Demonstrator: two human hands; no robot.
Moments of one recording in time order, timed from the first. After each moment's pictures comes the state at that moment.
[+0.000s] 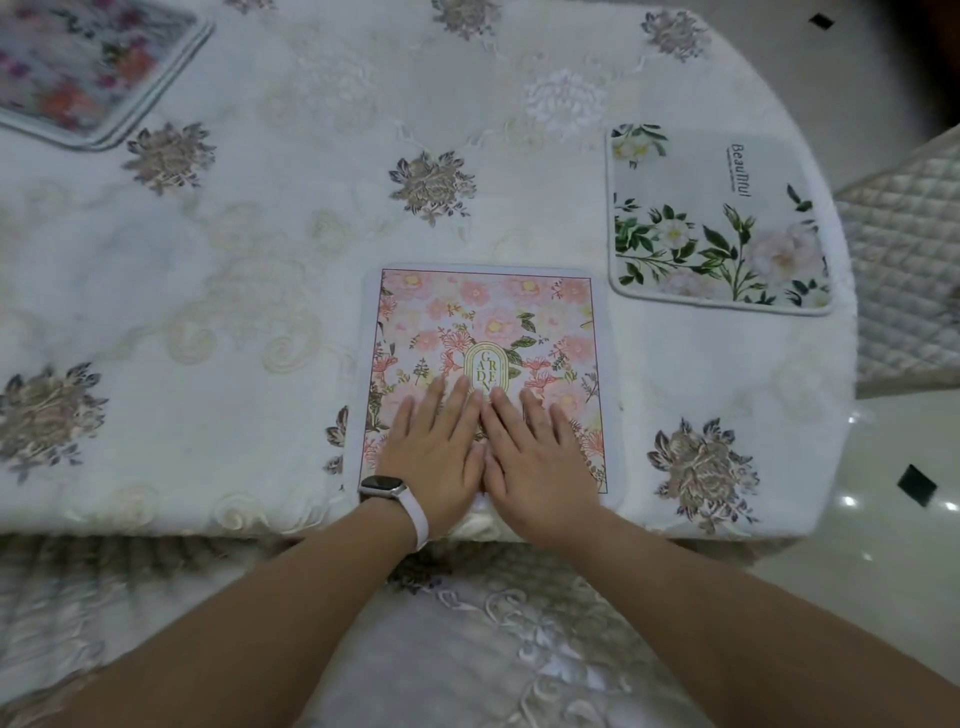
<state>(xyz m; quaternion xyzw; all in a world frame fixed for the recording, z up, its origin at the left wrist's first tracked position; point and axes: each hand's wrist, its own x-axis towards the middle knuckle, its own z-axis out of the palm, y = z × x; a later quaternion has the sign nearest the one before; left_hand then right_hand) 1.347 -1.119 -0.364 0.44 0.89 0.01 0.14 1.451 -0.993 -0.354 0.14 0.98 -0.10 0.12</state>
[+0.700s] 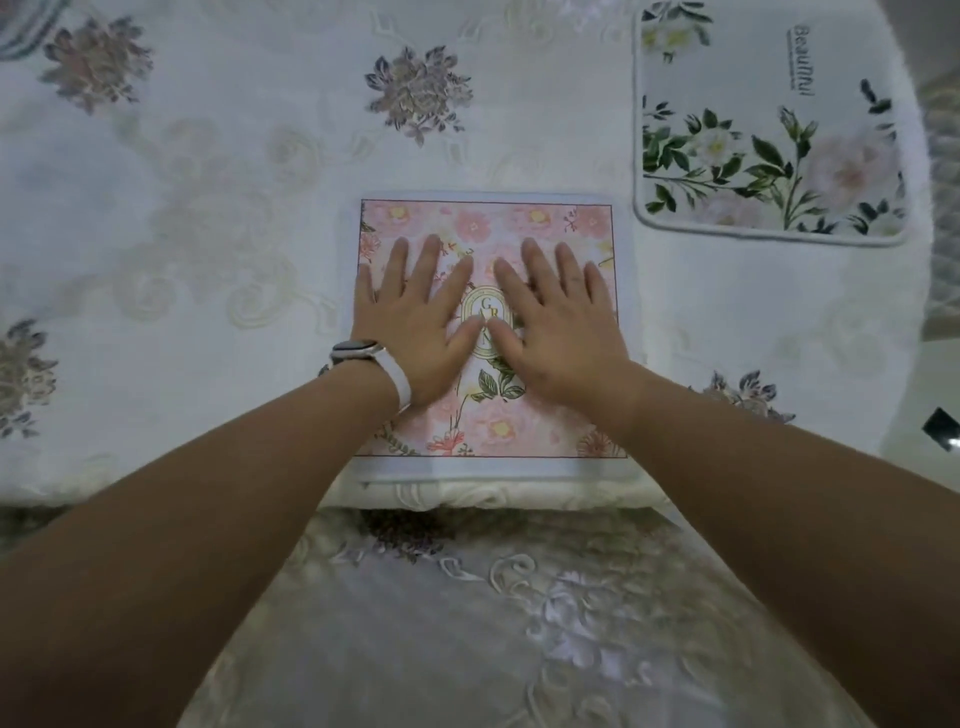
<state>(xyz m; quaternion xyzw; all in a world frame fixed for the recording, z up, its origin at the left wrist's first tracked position) 1.267 -1.079 -0.373 0.40 0.91 0.03 0.10 1.383 -0.924 -0.359 0.17 0.98 -0.10 0.08</state>
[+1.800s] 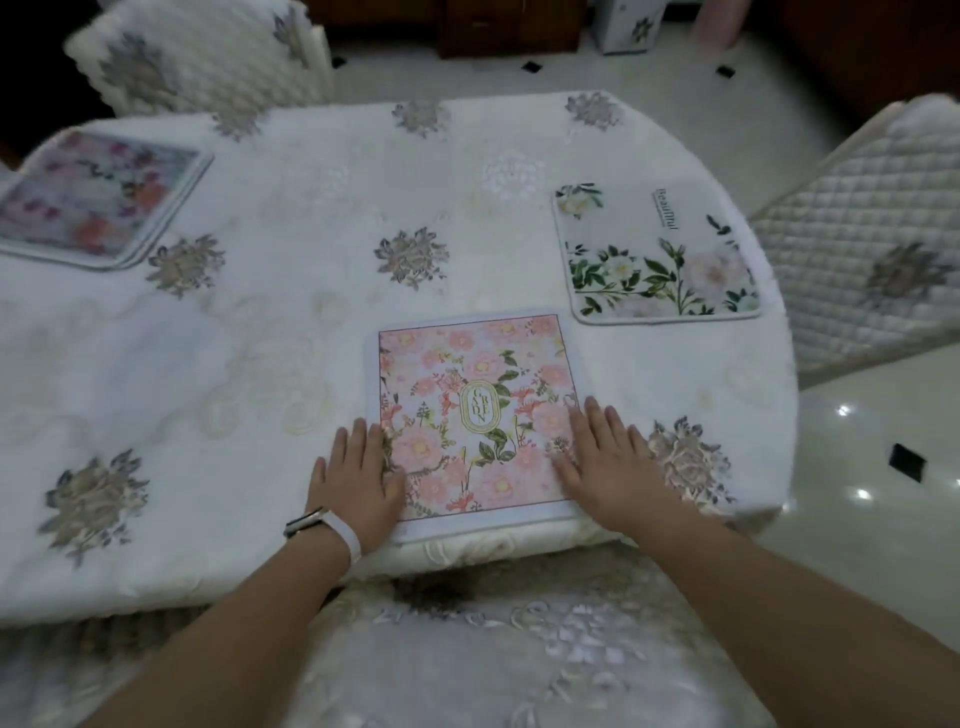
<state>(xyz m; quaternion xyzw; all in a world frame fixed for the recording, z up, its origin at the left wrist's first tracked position) 1.289 -1.187 -0.341 0.32 0.92 0.00 0.21 1.495 -0.932 -0.340 0.30 0.93 -0.15 0.17</state>
